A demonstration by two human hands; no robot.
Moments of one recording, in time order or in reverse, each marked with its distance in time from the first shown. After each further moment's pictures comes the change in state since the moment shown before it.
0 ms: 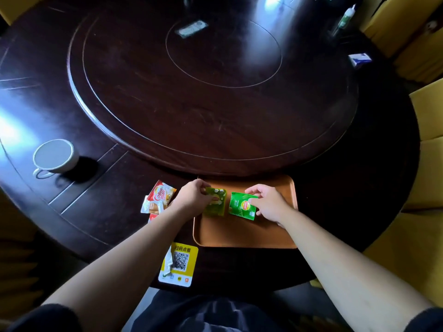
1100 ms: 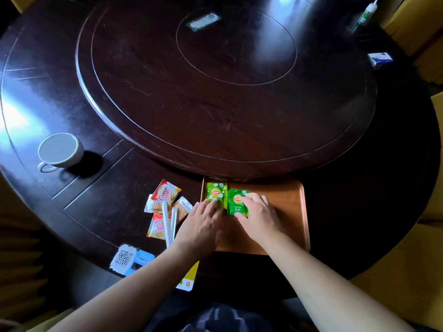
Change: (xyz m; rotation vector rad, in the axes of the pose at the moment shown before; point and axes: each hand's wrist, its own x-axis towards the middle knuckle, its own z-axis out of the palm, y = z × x) left_hand -0.047 -0.034 0.041 0.765 0.054 0.501; right_hand -0.004 0.008 0.056 -0.557 0.182 -0.312
